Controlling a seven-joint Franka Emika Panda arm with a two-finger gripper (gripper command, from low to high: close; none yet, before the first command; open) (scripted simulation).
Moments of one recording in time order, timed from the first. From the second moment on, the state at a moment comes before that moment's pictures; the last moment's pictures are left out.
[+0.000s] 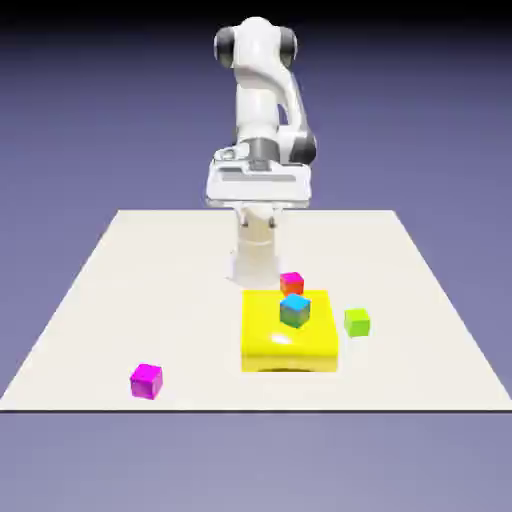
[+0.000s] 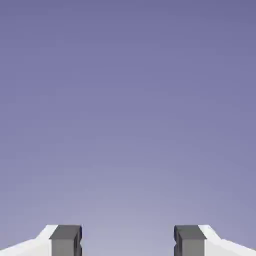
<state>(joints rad) 0.06 -0.53 0.00 -2.80 -0.02 3.02 0.71</state>
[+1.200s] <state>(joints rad) 0.81 0.12 -0.02 -2.71 -0.32 2.71 0.16</state>
